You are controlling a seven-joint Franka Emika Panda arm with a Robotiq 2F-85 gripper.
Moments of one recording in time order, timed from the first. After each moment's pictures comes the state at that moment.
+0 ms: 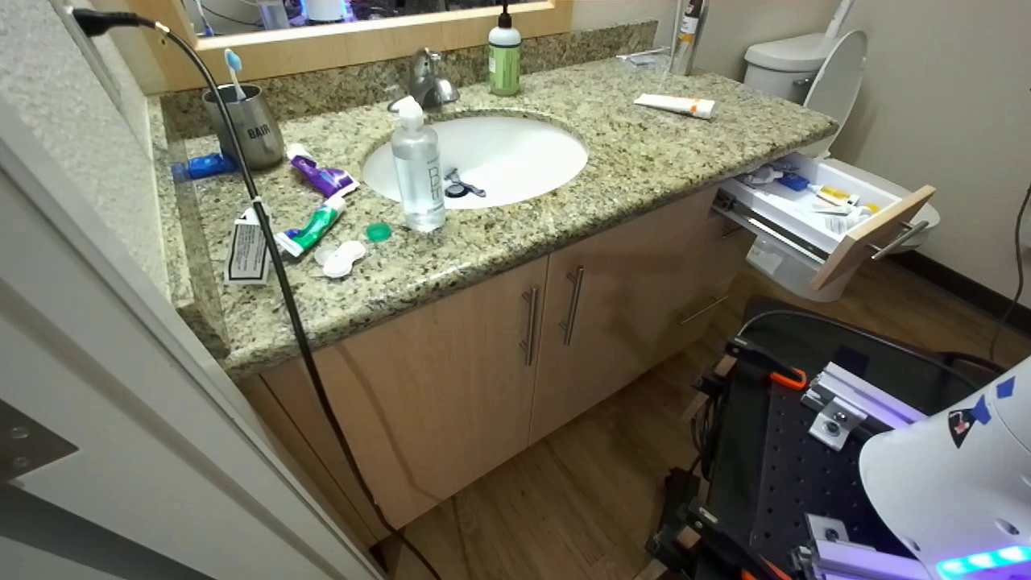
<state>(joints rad) -0.07 -0.31 0.07 -2.36 -0.10 2.48 0.42</state>
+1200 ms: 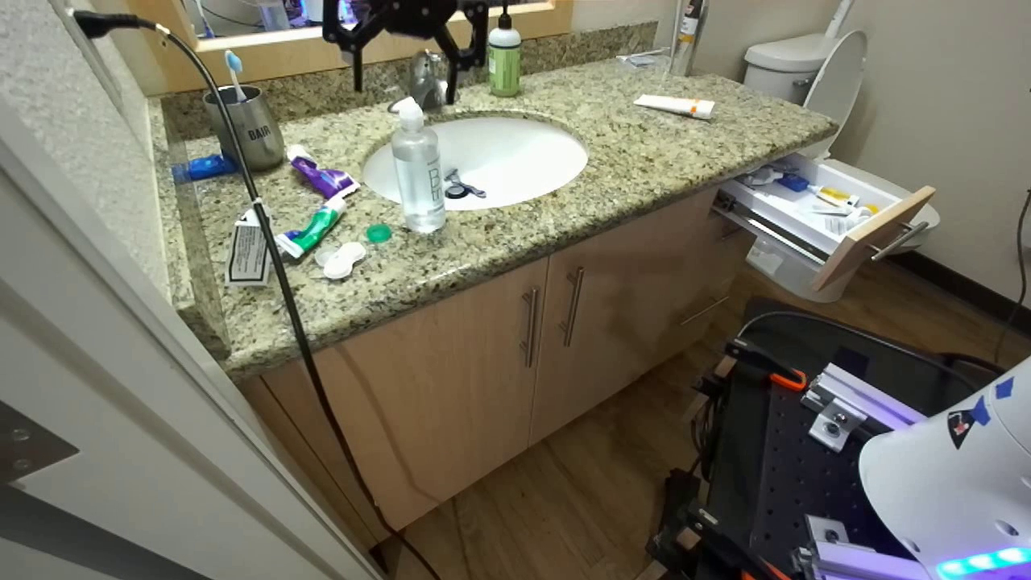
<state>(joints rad) -0.08 0.12 0.01 -2.05 0.08 2.40 0.72</state>
